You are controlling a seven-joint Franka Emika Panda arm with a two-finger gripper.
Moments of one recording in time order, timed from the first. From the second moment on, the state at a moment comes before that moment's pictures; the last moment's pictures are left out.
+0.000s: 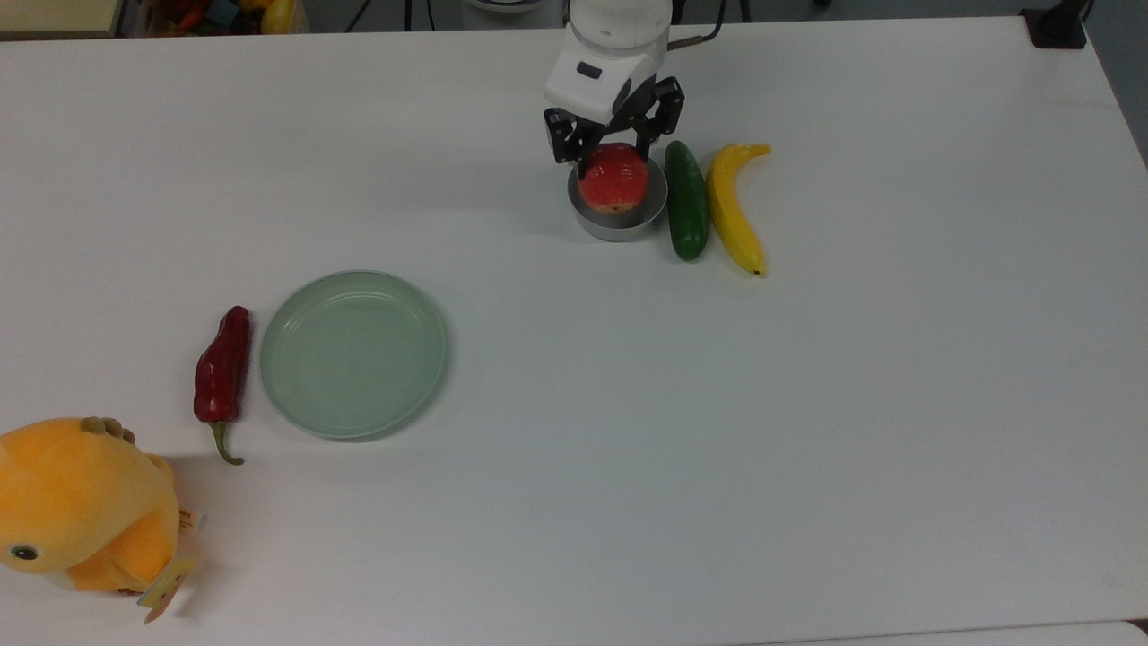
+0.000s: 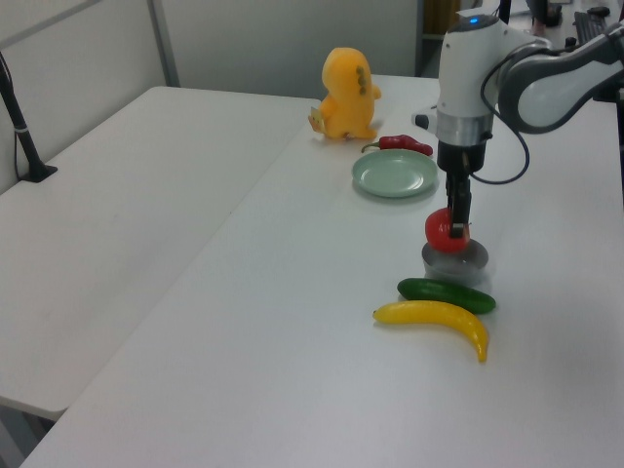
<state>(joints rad) 0.17 0.07 0.13 -2.06 0.00 2.14 -0.05</state>
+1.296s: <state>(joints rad) 0.10 0.22 -0.18 -1.68 0.15 1.44 -0.05</state>
